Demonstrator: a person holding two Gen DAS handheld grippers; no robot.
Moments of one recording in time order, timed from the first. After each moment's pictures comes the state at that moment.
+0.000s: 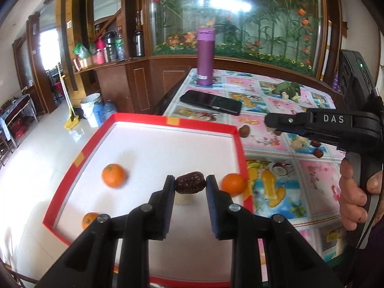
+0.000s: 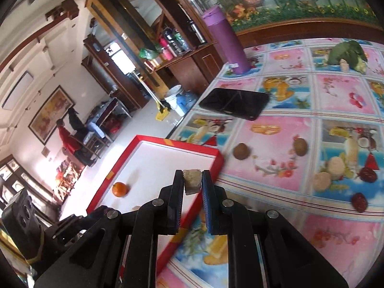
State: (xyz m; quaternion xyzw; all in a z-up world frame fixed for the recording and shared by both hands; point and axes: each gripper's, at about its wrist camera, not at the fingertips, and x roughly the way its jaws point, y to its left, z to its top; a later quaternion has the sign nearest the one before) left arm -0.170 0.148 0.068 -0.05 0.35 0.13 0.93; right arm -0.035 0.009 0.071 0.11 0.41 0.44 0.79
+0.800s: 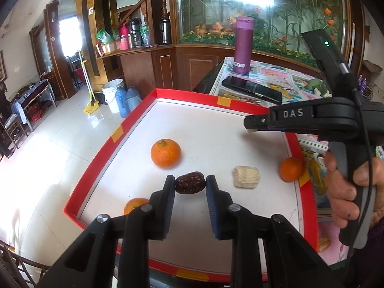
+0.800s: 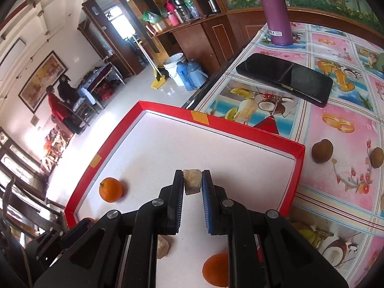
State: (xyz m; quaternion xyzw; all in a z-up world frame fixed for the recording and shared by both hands) left arm -0.182 0.195 0.040 -0.06 0.37 0.20 0.91; right arm -0.036 0.123 0.034 0.01 0.47 0.43 0.77
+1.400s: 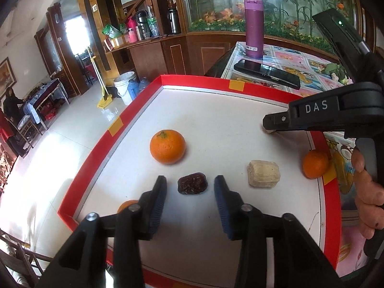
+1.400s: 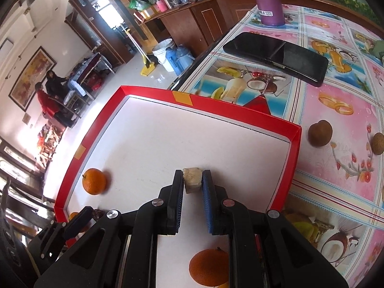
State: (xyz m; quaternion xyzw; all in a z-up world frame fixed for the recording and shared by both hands) left arm -0.172 0.192 0.026 -0.03 0.40 0.24 0.88; right arm -0.027 0.122 0.019 0.00 0.51 0.40 0.76
